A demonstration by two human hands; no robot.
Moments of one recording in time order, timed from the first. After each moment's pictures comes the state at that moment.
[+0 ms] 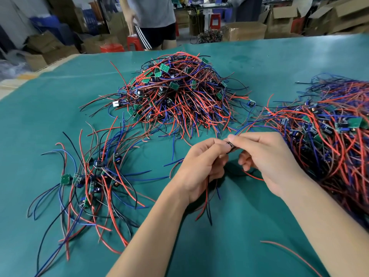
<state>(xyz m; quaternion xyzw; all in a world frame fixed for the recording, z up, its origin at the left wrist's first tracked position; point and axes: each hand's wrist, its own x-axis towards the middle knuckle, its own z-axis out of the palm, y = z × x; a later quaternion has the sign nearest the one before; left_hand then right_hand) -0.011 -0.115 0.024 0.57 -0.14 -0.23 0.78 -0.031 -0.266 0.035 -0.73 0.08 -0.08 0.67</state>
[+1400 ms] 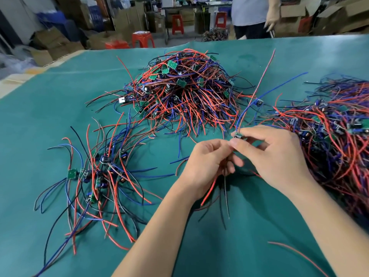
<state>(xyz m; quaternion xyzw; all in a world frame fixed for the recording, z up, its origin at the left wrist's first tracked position) -0.009 -0.115 0.023 0.58 -0.12 -0.22 0.77 -0.035 -0.266 0.033 -0.86 -0.05 -0.28 0.41</state>
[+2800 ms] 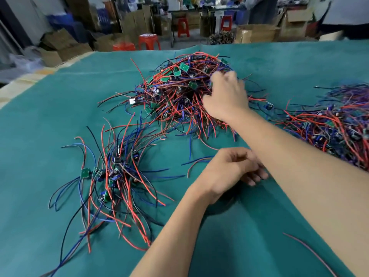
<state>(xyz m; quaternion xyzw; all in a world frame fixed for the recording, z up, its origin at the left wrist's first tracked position) -0.008 -0.120 0.015 0.69 -0.16 -0.23 0.67 0.102 -0.186 0.093 -0.97 0.06 -0.17 0.16</state>
